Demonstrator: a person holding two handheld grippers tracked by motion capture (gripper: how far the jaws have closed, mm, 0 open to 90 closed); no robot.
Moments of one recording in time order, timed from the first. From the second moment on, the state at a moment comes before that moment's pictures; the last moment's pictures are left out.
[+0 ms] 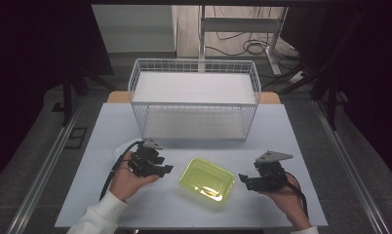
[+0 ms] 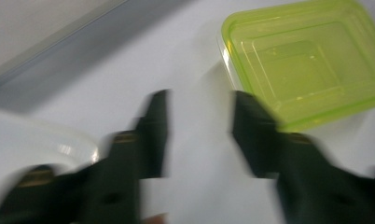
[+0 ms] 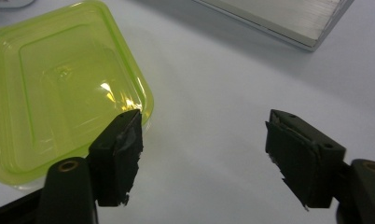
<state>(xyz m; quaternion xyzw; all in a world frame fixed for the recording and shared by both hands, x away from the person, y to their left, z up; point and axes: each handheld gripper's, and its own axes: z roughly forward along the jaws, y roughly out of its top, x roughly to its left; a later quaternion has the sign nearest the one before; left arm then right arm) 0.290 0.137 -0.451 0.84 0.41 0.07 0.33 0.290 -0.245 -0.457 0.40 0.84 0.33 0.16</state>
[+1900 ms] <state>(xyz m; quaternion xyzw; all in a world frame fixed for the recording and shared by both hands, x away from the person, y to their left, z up) 0.280 0.163 -0.453 0.85 0.42 0.06 0.33 0.363 -0.062 -0.470 0.23 0.95 0.22 0.07</state>
